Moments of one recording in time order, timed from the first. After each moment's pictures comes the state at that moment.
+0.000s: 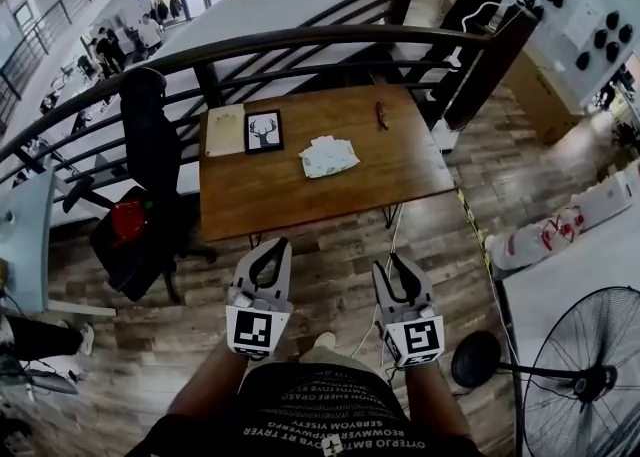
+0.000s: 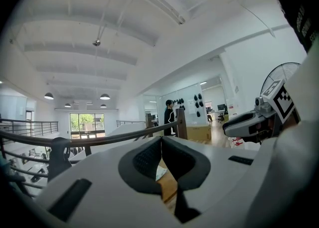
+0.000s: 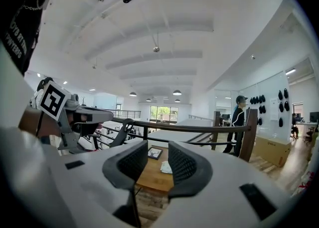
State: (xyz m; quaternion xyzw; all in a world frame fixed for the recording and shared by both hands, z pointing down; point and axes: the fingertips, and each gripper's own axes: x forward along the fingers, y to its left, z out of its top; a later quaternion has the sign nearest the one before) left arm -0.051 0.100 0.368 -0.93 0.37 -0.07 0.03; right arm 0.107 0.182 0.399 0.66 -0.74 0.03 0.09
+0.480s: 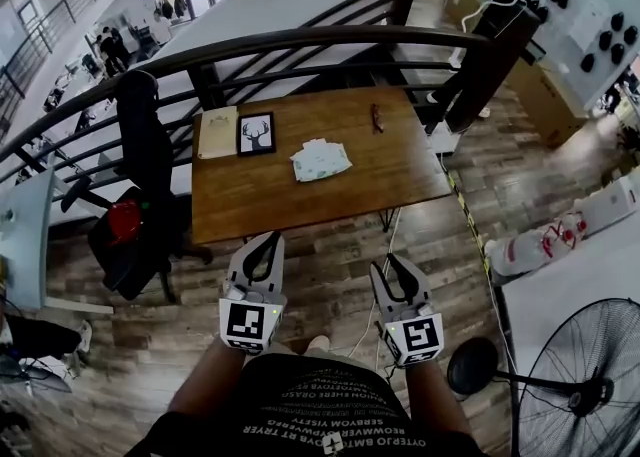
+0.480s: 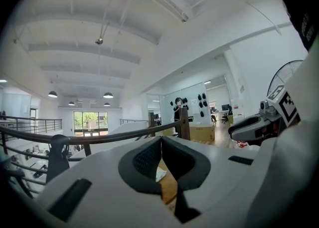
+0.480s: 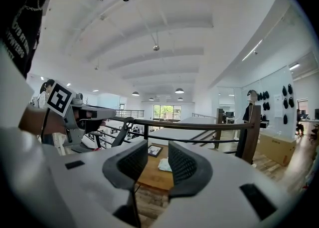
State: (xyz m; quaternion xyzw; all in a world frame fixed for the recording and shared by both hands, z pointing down) left arm -0.014 0.082 0.373 -0.92 0.39 -0.07 0.02; right arm 0.150 0.173 0.412 0.64 -0.76 0.05 0.09
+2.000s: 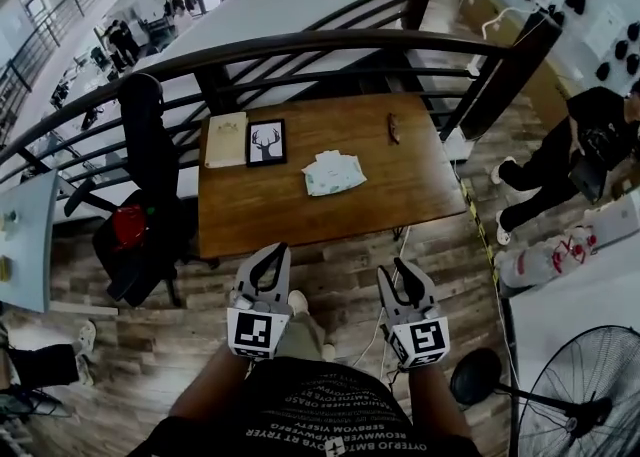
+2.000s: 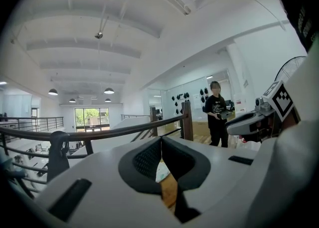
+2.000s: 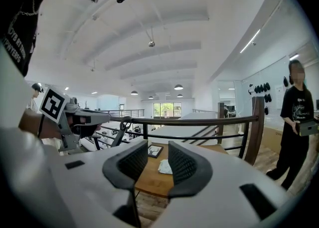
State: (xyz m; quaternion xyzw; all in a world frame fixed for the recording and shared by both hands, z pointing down) left arm -0.008 0.024 0.400 -0.91 0.40 -0.09 0.01; right arm 0.165 0.103 0.433 0.64 -0.76 0.08 0.08
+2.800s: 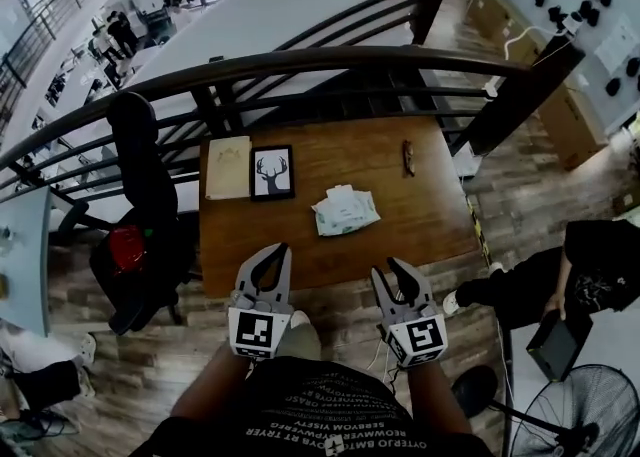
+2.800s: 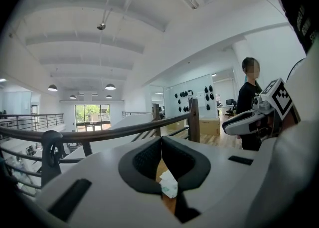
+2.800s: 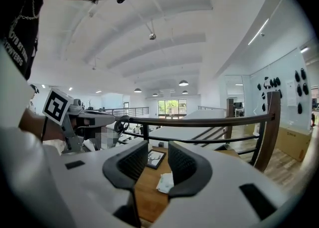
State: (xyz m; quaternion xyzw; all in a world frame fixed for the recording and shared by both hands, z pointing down) left arm -0.008 -0.146 0.411 -0.91 0.40 -0.10 -0.01; right arm 0.154 -0.073 0.438 0.61 -0.78 0.09 0.09
